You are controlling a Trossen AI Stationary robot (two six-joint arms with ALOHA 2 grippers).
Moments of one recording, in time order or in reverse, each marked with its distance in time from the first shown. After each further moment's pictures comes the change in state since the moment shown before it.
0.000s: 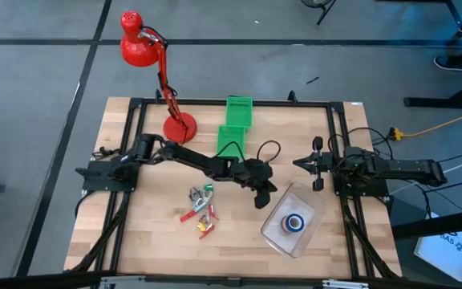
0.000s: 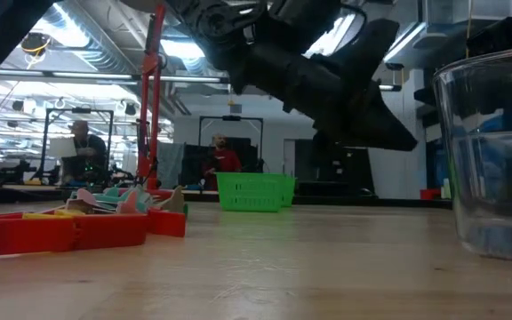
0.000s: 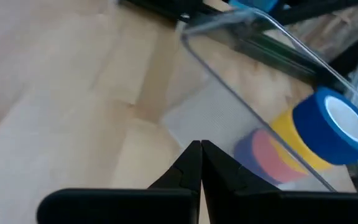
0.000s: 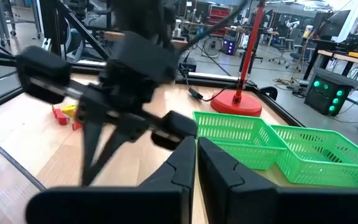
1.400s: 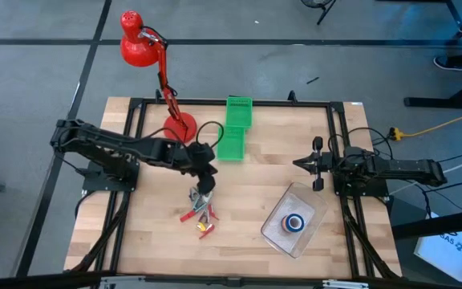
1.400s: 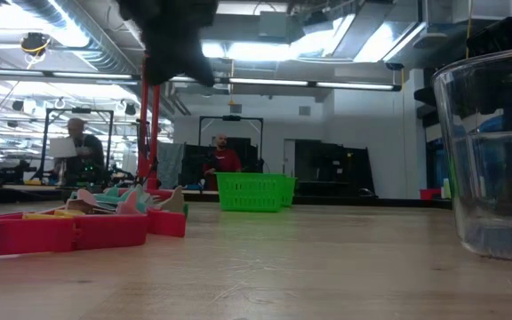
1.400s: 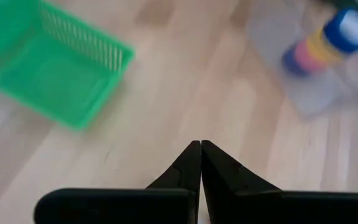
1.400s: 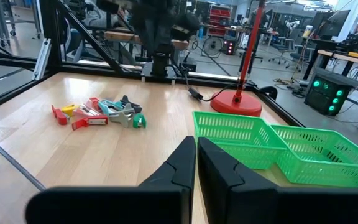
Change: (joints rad) left arm -0.051 -0.805 -0.451 -0.685 -0.243 -0.131; right arm 0.000 0.000 0.000 0.000 0.000 0.000
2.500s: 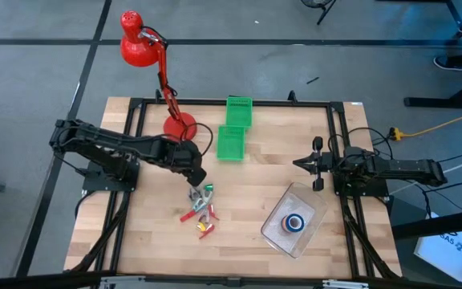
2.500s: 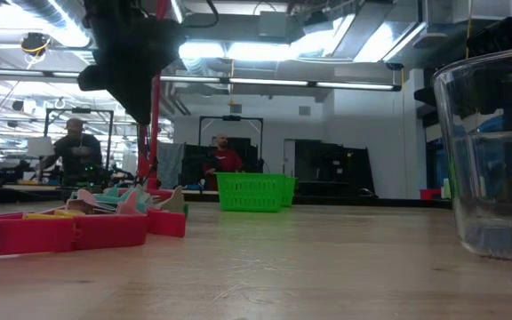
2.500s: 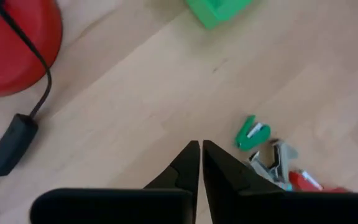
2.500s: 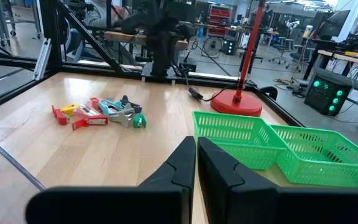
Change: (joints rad) left arm 0.027 -0.010 0.000 -0.430 -0.099 -0.385; right arm 0.000 0.000 0.000 0.000 0.000 0.000
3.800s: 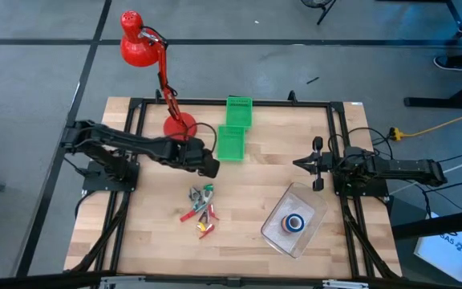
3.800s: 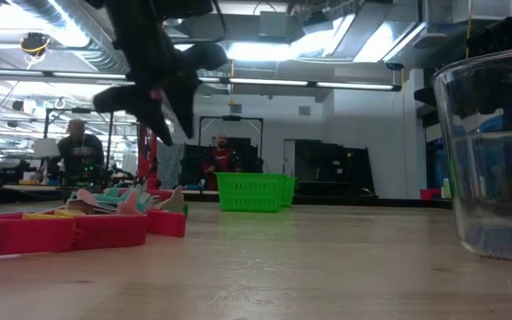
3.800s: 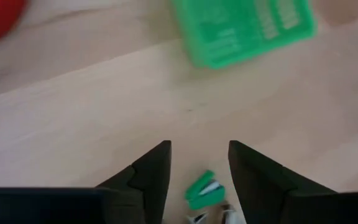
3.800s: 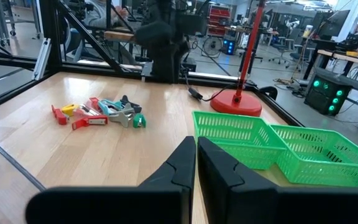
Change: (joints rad) left arm 0.043 0.129 0.000 0.212 -0.026 -0.280; right arm 0.000 0.000 0.000 0.000 0.000 0.000
